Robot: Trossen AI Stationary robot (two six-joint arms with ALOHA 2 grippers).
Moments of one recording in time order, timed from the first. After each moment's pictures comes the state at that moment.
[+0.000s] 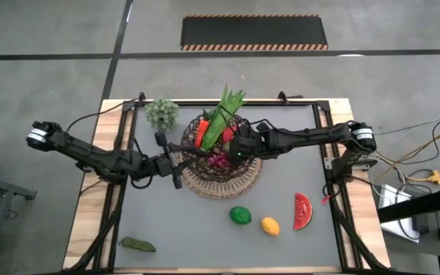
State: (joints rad) left arm -0.30 0.98 0.56 0.53 -0.62 0.64; right arm -0.02 1.74 1.42 -0.80 0.52 0.65
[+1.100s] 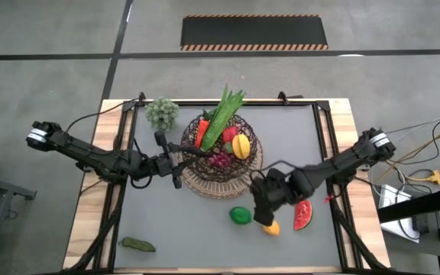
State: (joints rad) left arm -0.30 0.98 0.56 0.54 -0.62 0.64; right arm 0.43 1.61 1.35 -0.92 0.17 0.77
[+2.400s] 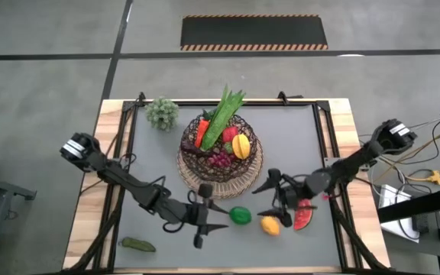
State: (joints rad) left arm -0.54 1.59 1.04 0.35 -0.41 0.06; right arm 0.46 1.33 0.40 0.97 0.17 -0.41
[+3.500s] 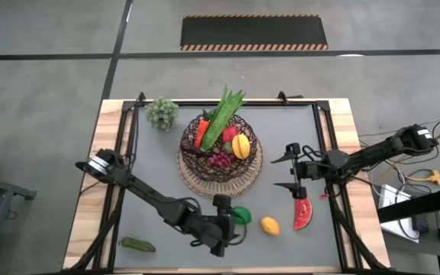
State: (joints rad) left arm -0.54 1.91 1.47 -0.20 -0.46 -0.09; right arm 0.19 0.90 0.08 1.02 0.00 -0.27
